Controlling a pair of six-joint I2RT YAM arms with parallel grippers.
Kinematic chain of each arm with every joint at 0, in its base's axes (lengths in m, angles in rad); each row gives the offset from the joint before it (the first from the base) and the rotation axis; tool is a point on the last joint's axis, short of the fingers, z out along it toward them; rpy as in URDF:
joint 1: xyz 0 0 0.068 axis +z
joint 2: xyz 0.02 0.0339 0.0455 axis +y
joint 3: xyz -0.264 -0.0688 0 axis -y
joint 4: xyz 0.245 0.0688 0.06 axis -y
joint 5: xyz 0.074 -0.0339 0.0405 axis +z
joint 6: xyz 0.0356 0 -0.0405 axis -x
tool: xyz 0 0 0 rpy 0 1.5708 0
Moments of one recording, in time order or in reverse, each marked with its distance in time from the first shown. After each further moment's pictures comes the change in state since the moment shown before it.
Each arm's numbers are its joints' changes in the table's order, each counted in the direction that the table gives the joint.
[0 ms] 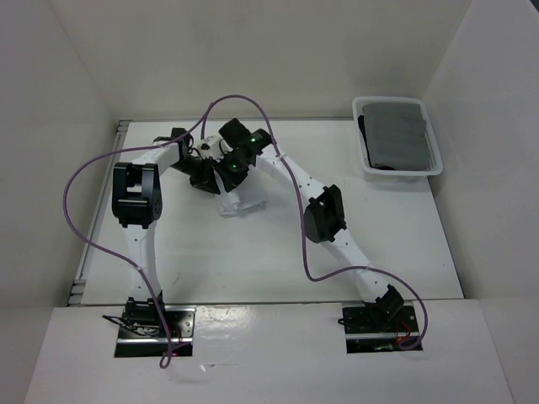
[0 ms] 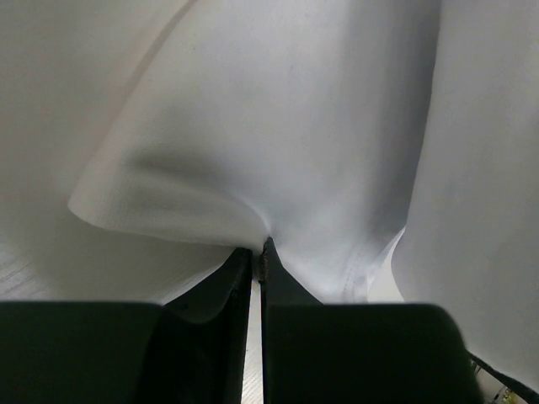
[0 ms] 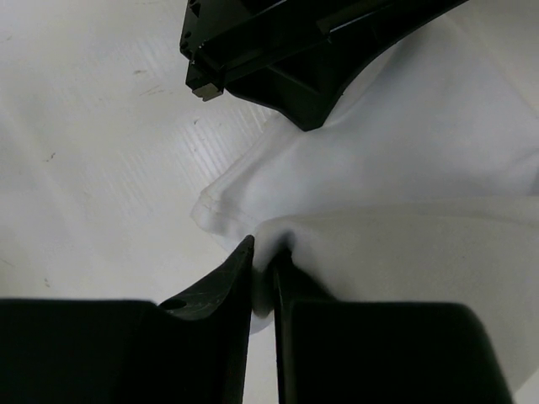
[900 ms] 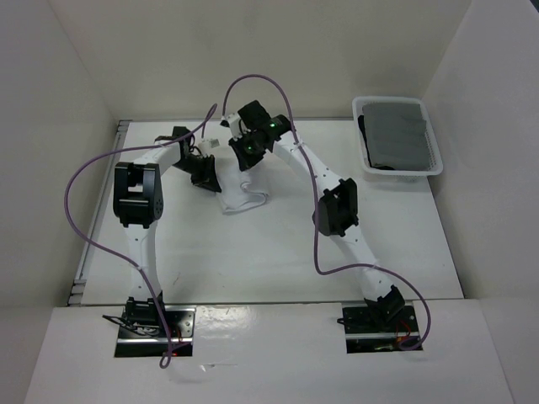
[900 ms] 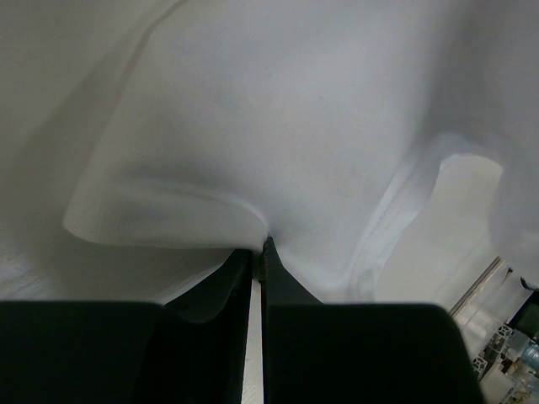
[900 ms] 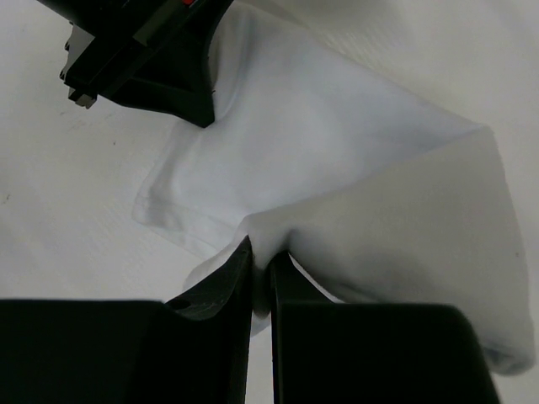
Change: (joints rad) left arm -0.013 0.010 0.020 0.016 0.009 0.021; right arm -0.104 -0.111 -0.066 0.055 -0.101 -0.068
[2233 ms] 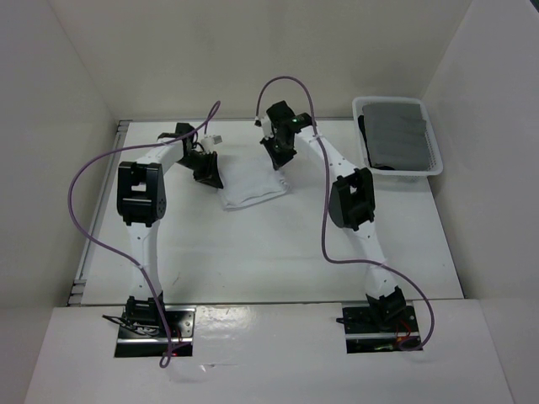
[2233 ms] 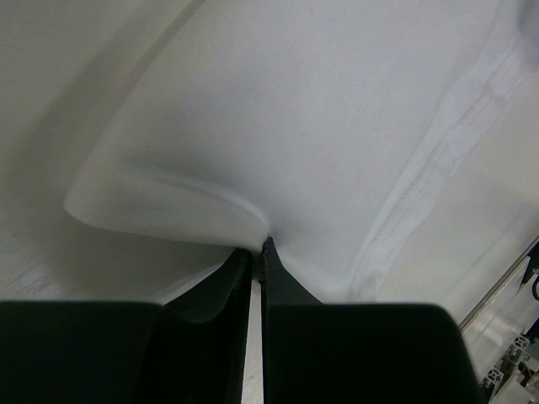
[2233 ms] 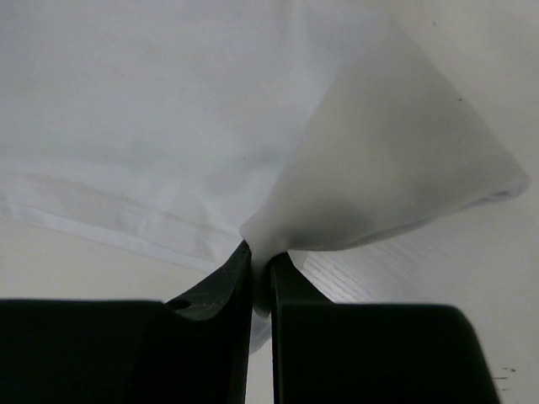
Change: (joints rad) left arm -0.013 0.037 0.077 -0.007 0.023 0.001; right arm -0.151 -0.068 -0.269 0.049 -0.147 -0.005
